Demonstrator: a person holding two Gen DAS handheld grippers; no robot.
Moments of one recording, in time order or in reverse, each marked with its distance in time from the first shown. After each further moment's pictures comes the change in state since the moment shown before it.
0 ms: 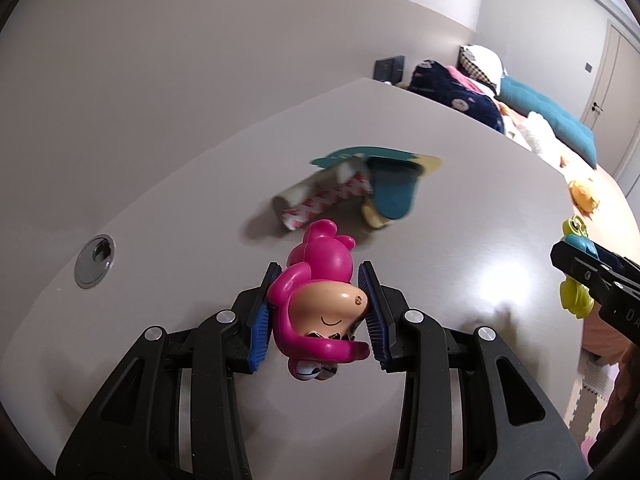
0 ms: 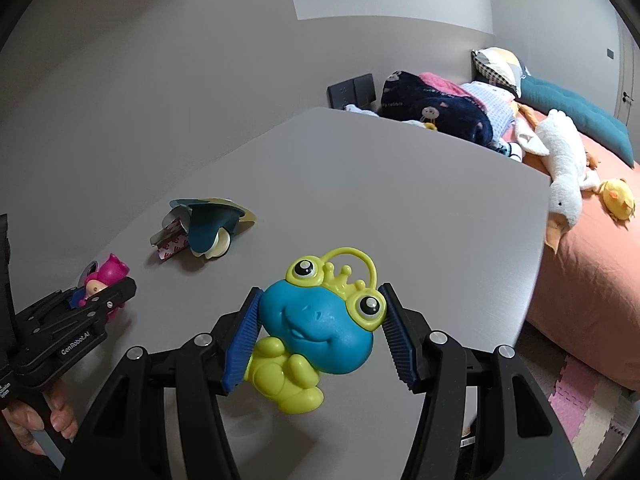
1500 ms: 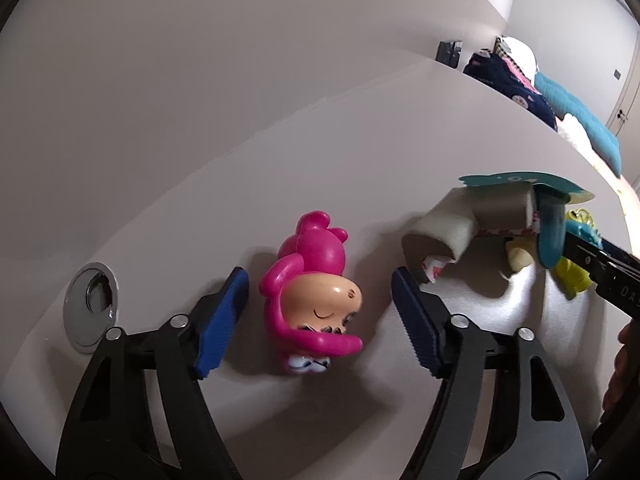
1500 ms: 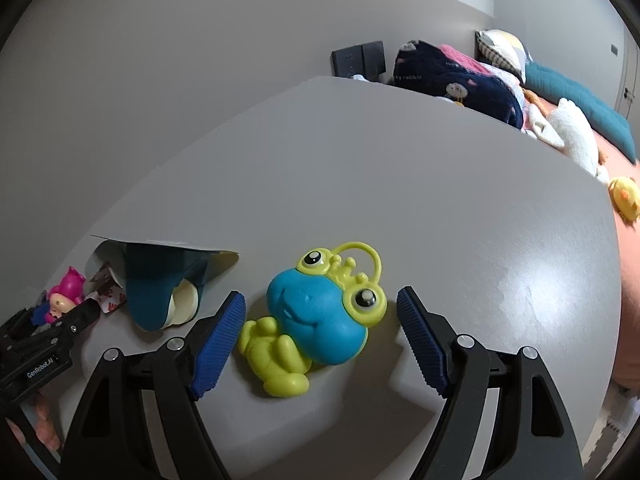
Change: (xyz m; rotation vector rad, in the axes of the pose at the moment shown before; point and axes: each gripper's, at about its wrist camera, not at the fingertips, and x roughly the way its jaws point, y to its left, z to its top) left arm 0.072 0.091 0.020 -0.049 0.081 0.068; right arm 0.119 0.034 0.035 -0.003 0.084 -0.070
